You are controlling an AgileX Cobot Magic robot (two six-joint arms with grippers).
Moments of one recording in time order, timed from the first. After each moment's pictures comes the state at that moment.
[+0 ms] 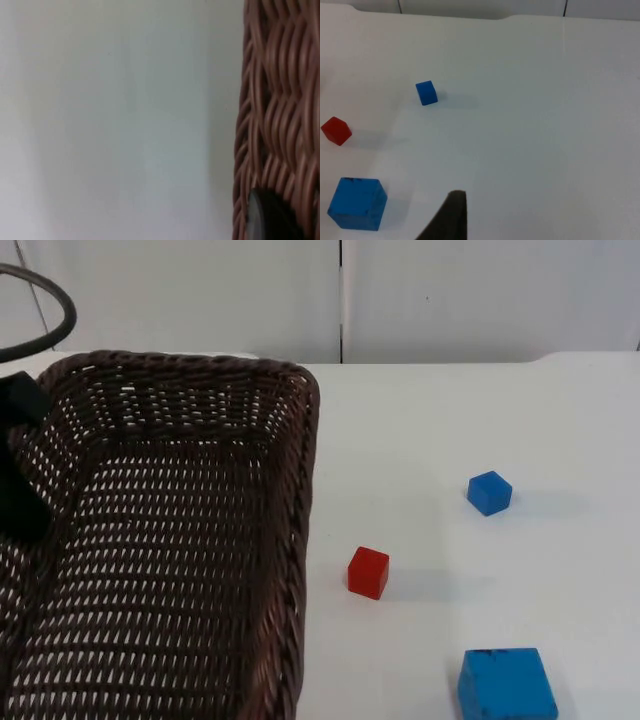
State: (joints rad) right arm 0.13 0.00 -0.52 -0.02 1.08 -0.02; left arm 0.04 1.43 -0.78 -0.57 0.90 0.38
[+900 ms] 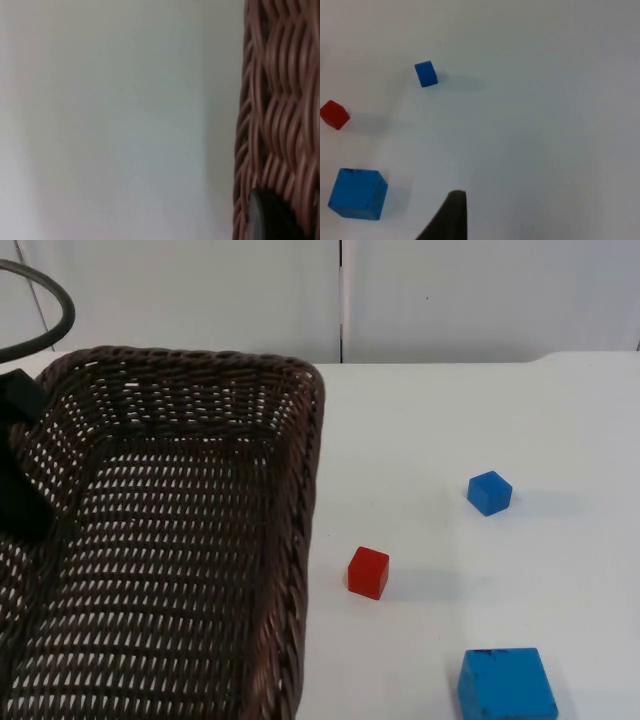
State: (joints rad) right arm 0.13 0.26 -0.60 -0.01 1.04 -0.03; left arm 0.04 1.43 -0.78 -0.59 0.92 0.42
